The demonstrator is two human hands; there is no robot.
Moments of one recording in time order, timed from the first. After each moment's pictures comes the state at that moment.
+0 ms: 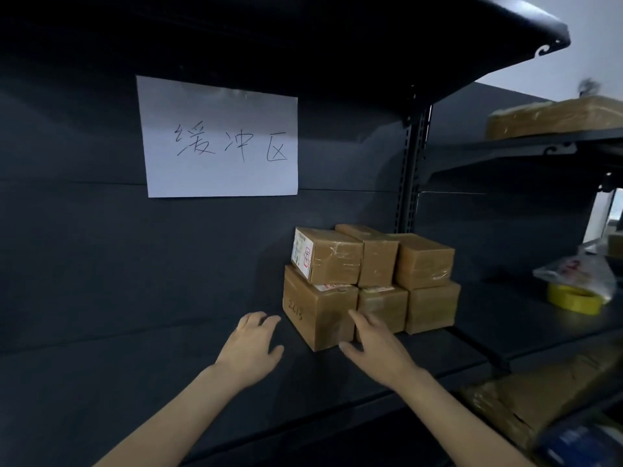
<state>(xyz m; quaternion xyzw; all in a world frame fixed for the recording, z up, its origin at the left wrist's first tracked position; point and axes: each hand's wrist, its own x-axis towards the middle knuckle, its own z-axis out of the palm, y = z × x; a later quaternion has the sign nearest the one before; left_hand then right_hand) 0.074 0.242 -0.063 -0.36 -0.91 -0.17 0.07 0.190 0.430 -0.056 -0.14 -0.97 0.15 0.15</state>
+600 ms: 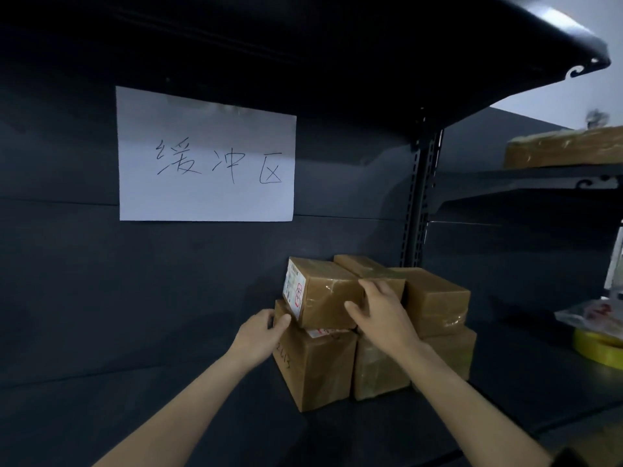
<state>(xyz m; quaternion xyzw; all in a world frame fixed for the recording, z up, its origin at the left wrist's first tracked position) 0.019 0.314 -0.017 -0.27 -0.85 -0.45 -0.03 0.122 0.488 0.020 -0.15 -0.93 0.14 0.29</state>
